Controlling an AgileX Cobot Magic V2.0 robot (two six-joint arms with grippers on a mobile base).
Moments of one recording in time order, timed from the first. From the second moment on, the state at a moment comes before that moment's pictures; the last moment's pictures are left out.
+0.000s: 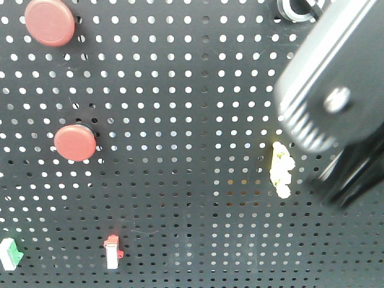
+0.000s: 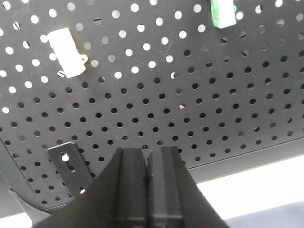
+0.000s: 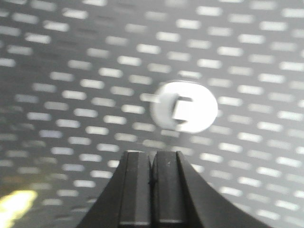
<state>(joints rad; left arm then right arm) -0.03 0.00 0.03 0.05 0.08 0.22 1.43 1.12 -1.39 -1.58 1.23 0.19</state>
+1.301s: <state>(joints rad) -0.03 0.00 0.03 0.05 0.08 0.22 1.19 1.13 -1.48 -1.38 0.98 0.31</state>
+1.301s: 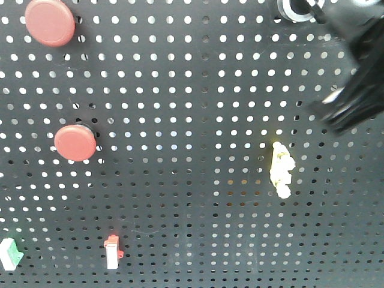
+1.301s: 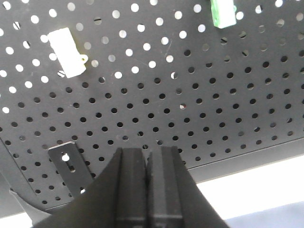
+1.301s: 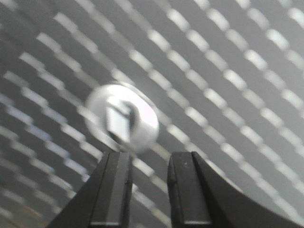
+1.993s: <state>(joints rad) -0.03 0.00 0.03 0.05 0.08 0.22 1.19 1.19 -1.48 -1.46 1.00 0.31</state>
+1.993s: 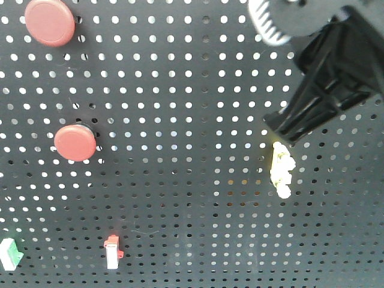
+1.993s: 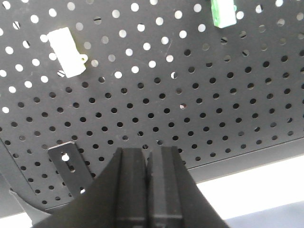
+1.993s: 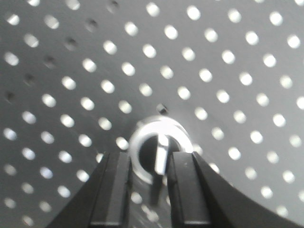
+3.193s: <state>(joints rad) -0.03 0.00 0.03 0.05 0.08 0.22 1.10 1.19 -1.48 -1.39 0.94 0.36</state>
